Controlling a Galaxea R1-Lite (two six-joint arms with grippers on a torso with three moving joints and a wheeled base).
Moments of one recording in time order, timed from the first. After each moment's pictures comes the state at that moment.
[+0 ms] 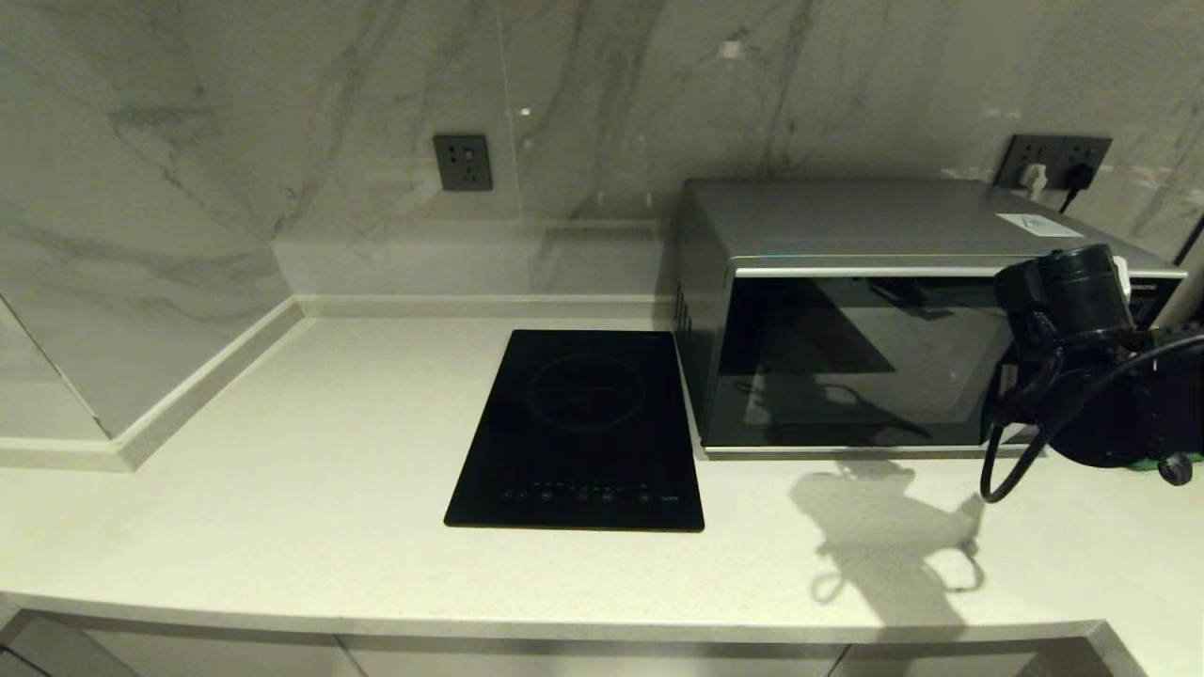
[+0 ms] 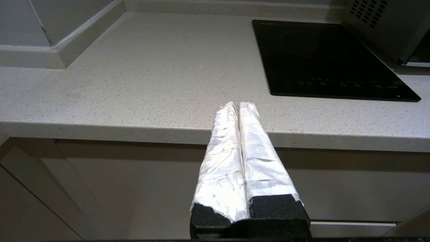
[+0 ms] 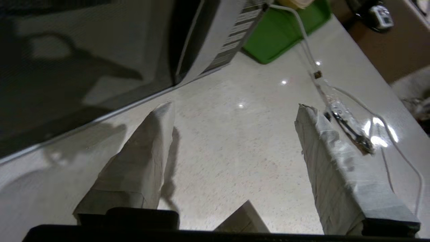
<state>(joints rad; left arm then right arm) 0.00 0.00 0.00 -0.01 0.01 -0.05 0.24 1.69 -1.05 0.03 -0.98 0.27</state>
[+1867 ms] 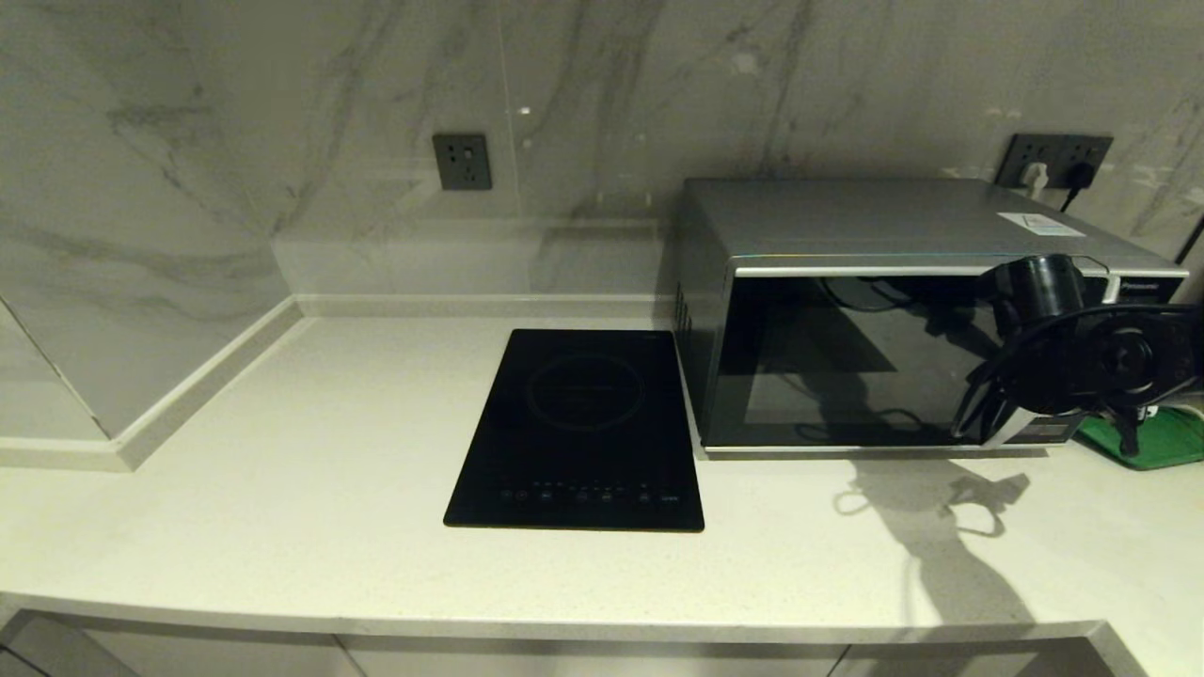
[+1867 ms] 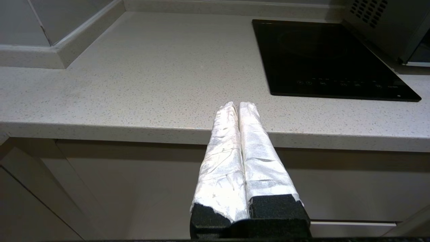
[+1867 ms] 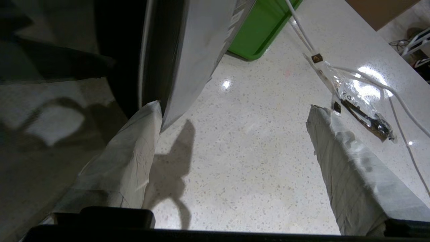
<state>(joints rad) 0.00 0.00 0.00 -0.01 0.01 -0.05 0.01 1.96 -1.27 0.03 -0.94 0.35</state>
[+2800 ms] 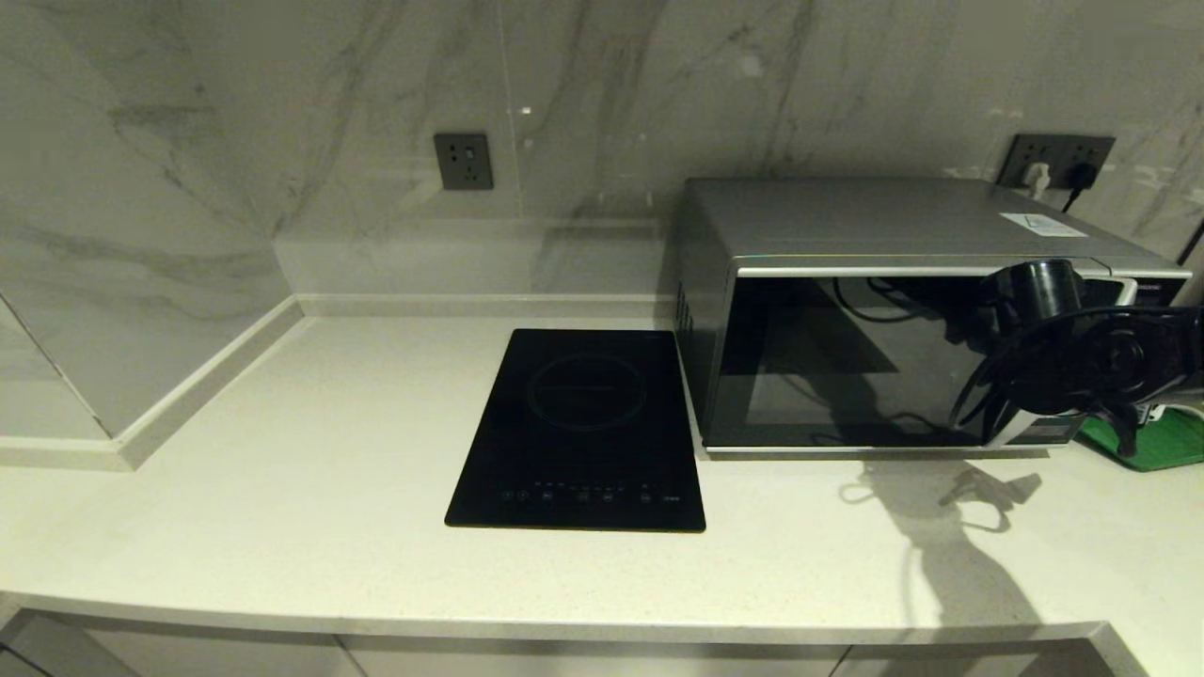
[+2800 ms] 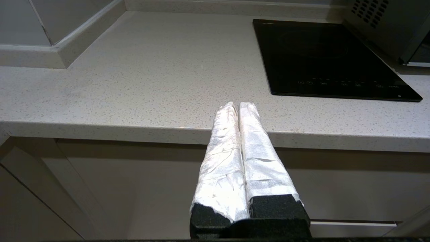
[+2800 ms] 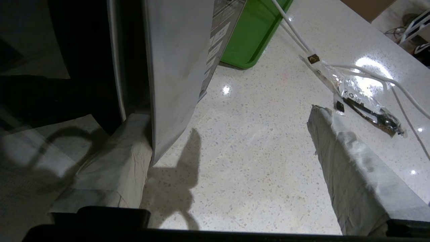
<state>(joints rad) 0.00 0.00 0.00 -0.01 0.01 -0.05 -0.03 1.99 -1.29 0.03 -0.98 0.44</state>
